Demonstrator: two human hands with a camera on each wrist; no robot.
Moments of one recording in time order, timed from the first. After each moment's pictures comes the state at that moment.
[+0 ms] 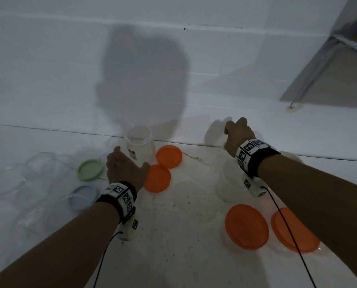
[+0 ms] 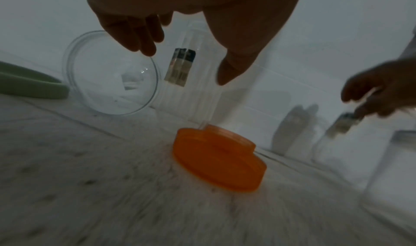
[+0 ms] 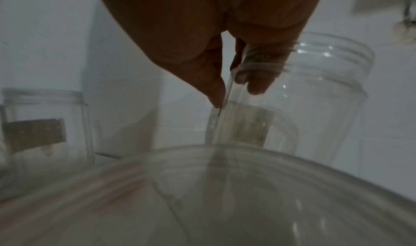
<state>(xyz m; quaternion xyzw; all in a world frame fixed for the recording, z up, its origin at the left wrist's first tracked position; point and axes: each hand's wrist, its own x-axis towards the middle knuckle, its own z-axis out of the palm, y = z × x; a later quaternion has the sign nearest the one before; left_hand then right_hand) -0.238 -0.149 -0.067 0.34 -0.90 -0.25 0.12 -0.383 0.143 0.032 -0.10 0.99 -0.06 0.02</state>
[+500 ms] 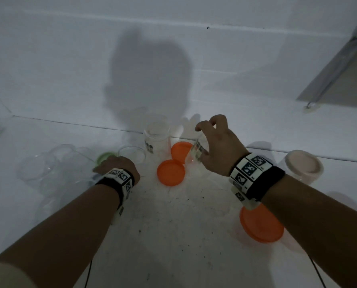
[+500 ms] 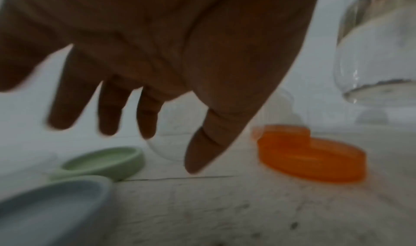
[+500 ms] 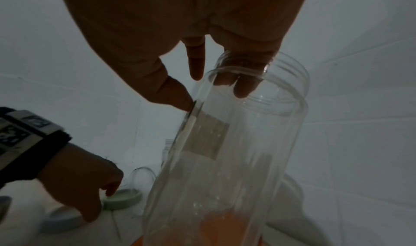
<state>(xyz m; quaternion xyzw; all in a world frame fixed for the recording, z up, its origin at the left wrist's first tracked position) -0.224 -0.223 -0.070 0.31 -0.93 0.05 -0.18 -0.277 0.072 0.057 -0.33 0.92 -0.20 -0.07</state>
